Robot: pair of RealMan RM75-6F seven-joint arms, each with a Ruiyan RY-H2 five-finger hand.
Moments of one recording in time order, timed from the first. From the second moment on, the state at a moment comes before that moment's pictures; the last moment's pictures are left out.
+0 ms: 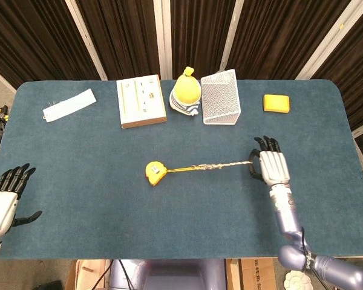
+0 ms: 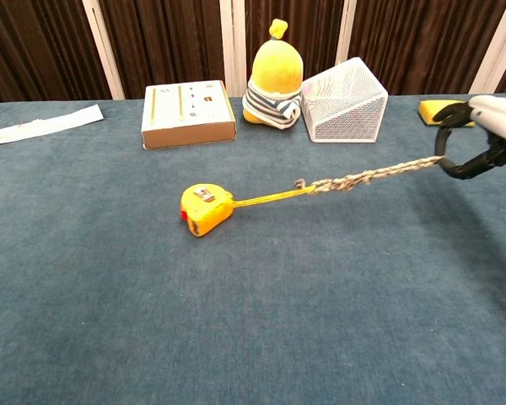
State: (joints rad) left arm -0.12 -1.13 -0.02 -1.61 1.54 1.47 0.00; right arm 0.53 -1.52 0.28 -1.41 -1.07 1.12 -0.25
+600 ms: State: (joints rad) left arm -0.11 -1.14 -0.01 -1.61 1.56 1.48 0.01; right arm 0.48 -1.34 0.33 -1.39 -1.01 1.14 -0.22
